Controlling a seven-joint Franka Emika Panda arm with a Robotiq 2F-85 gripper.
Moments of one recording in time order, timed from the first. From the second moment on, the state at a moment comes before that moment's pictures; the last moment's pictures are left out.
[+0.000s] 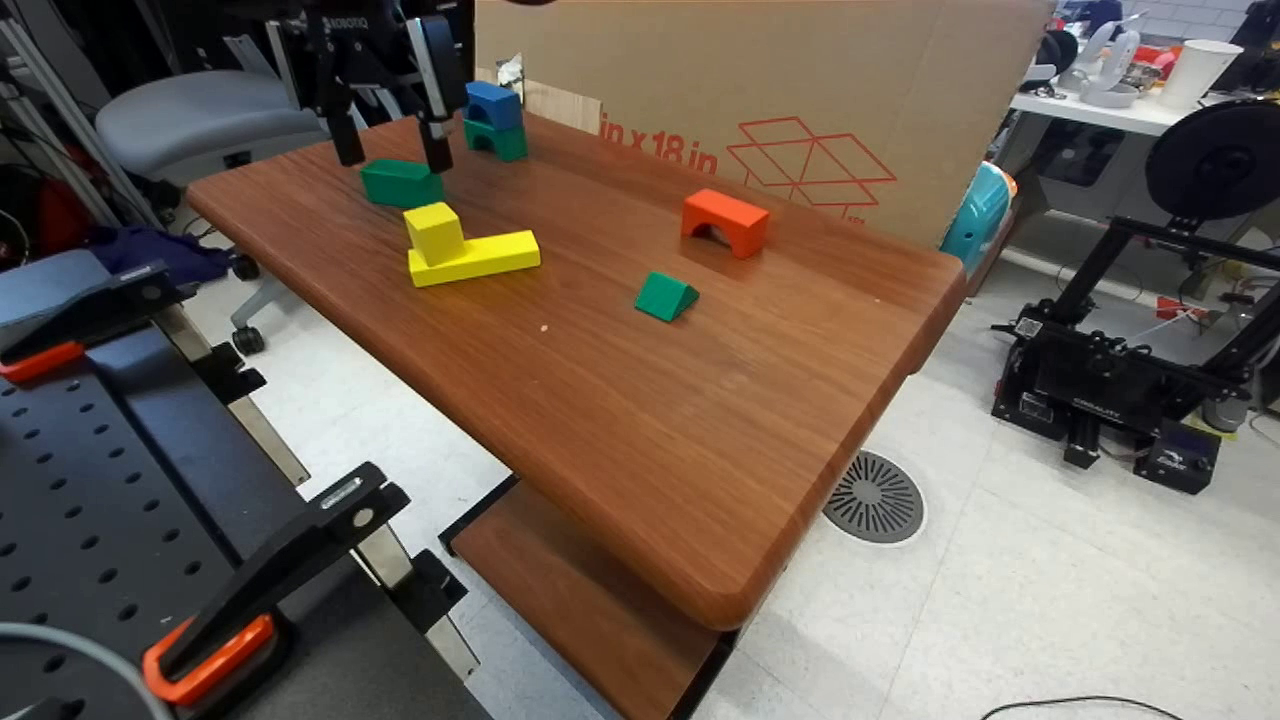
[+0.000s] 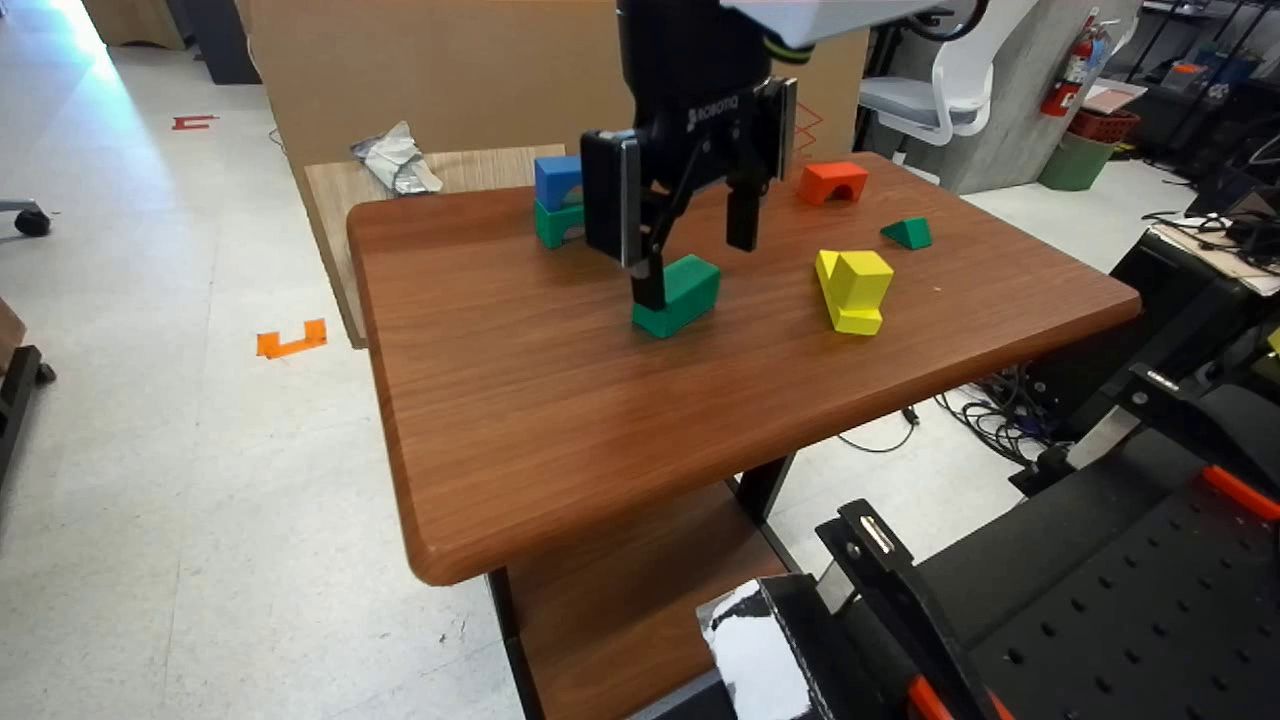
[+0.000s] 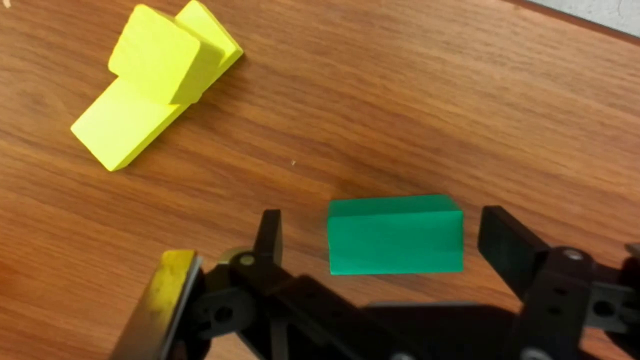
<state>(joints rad) 0.22 0.50 0.05 -2.10 -0.25 2.47 0.10</state>
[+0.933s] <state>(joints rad) 0.22 0.53 0.06 -2.02 -0.24 2.45 0.08</state>
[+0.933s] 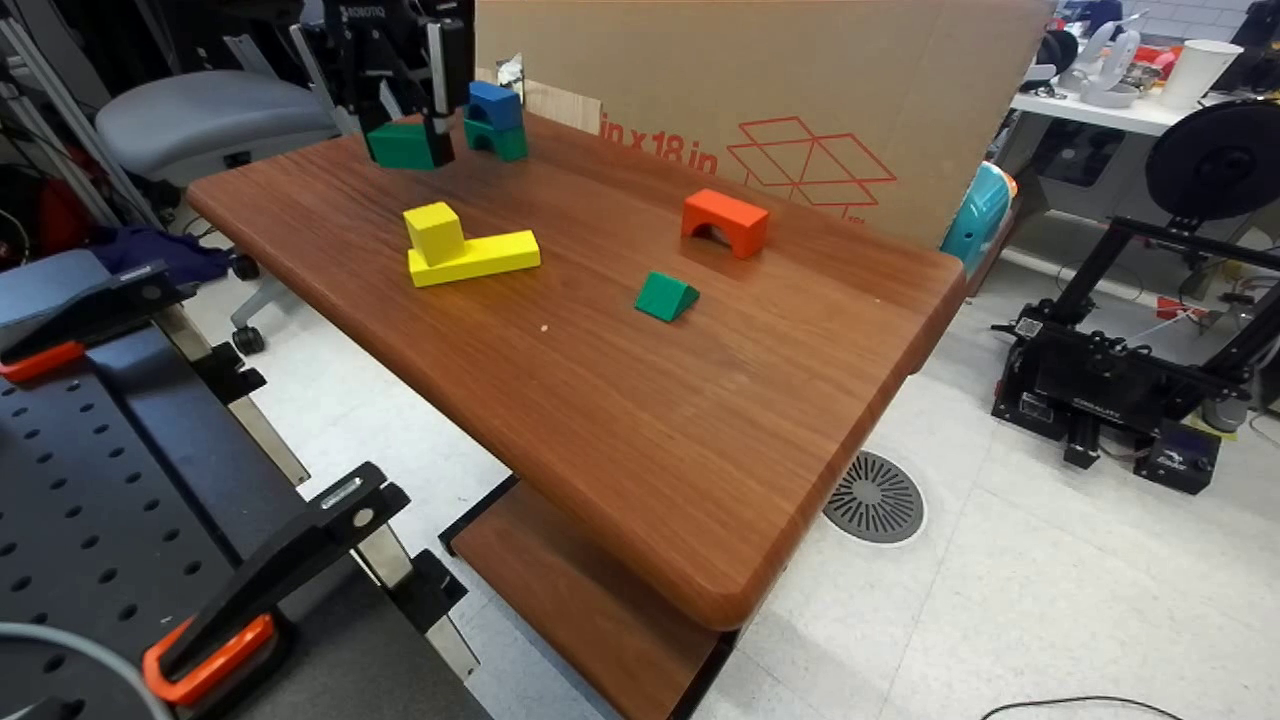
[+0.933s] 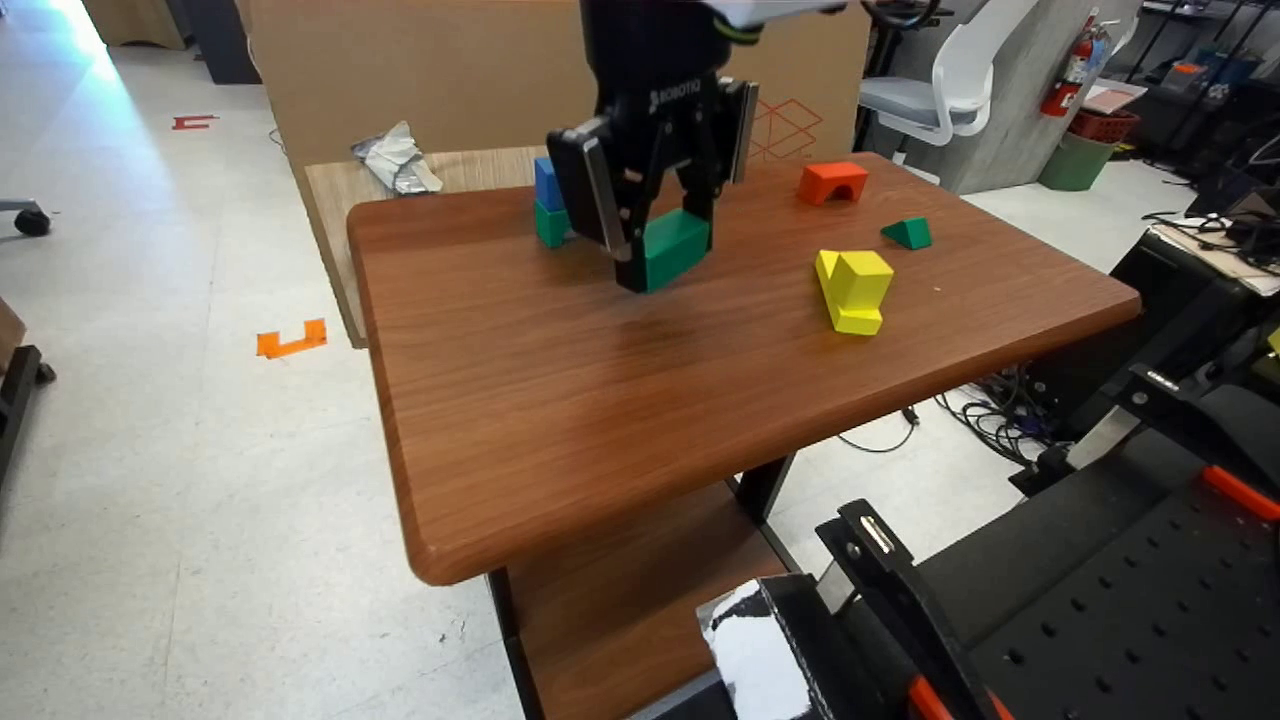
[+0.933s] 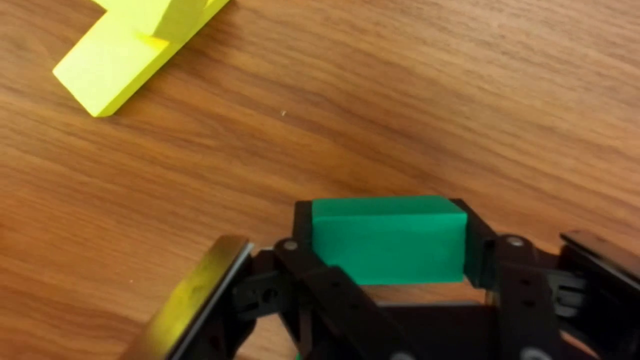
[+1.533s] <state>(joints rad) 0.17 0.38 0.08 -1.99 -0.07 2.38 0.06</state>
